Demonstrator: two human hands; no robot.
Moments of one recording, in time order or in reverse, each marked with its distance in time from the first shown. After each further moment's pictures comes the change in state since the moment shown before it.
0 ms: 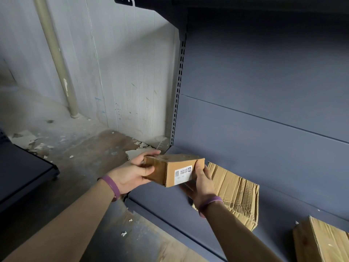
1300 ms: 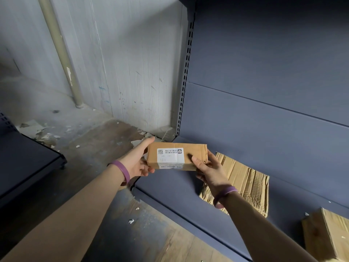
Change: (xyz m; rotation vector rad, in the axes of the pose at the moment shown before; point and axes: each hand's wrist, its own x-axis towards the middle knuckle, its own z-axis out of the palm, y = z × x) left_hand 0.013 0.005 -0.007 0.189 0.341 -0.288; right_hand 0.002 -0.011 -0.013 -0.343 -0.181 -0.199
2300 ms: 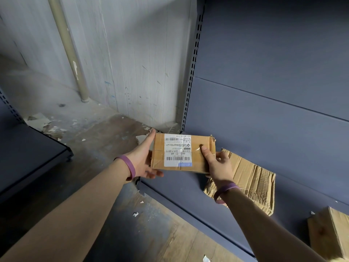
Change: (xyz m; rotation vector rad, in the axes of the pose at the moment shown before) left_hand -0.003 -0.006 0.001 0.116 -0.065 -0.115; right_hand 0.001 0.000 0.008 -0.178 0.223 -0.071
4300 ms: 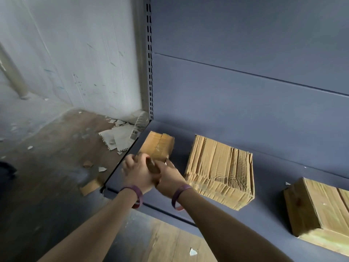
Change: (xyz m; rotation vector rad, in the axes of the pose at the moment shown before) left_hand 0.088 -0.065 0.077 0.853 0.442 0.436; right_hand 0.026 0.075 0.043 -0.906 -0.434 -0.040
